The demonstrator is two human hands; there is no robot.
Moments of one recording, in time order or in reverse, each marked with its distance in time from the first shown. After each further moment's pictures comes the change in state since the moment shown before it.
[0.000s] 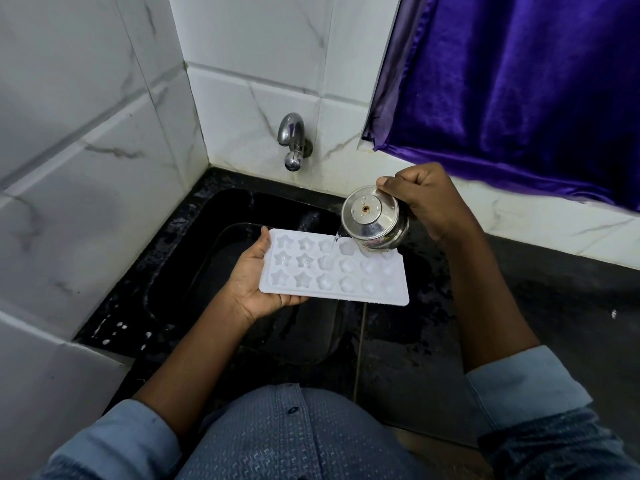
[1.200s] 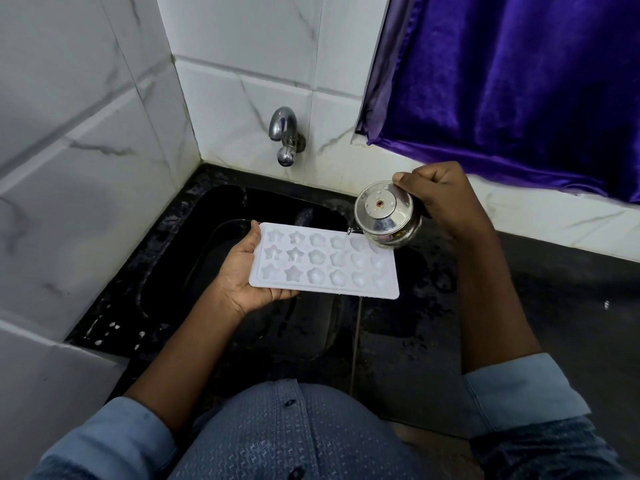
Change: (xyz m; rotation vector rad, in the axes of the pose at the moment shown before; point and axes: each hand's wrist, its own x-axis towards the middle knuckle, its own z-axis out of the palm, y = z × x) left_hand 0.000 0.006 0.000 0.011 0.040 0.004; right_hand -0.016 0.002 -0.022 -0.051 0.100 0.029
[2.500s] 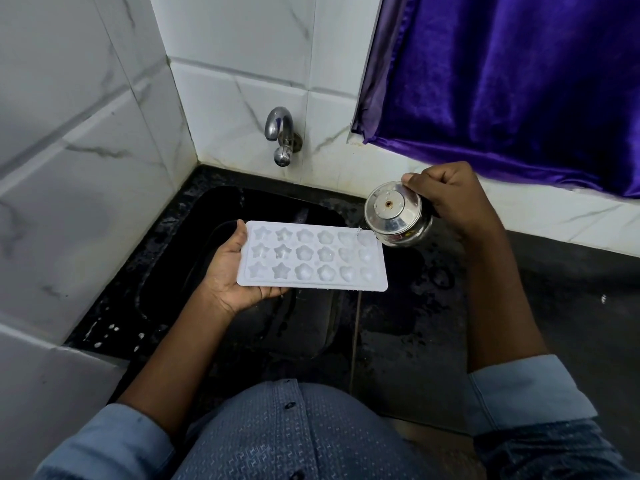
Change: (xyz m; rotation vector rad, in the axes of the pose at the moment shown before) left_hand -0.003 0.006 -0.014 -0.028 -0.007 0.044; right_hand -0.006 0.009 -0.018 -0.028 0.028 0.005
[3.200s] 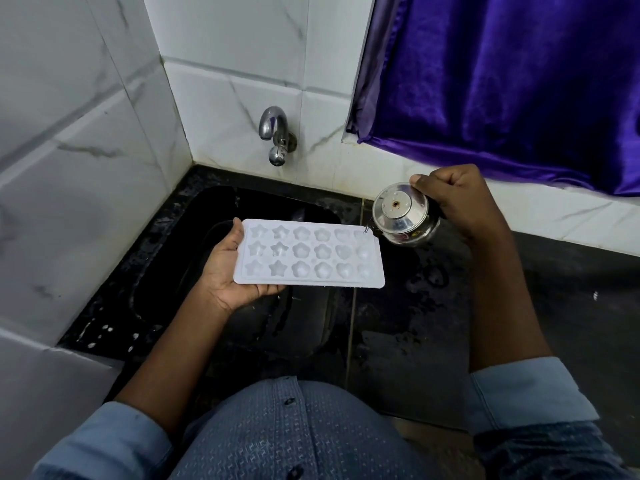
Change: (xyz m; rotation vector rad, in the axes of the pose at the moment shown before) left_hand -0.004 -0.003 0.012 0.008 -0.018 0.000; right_hand -0.003 0.014 -0.019 -0.054 0.045 -0.012
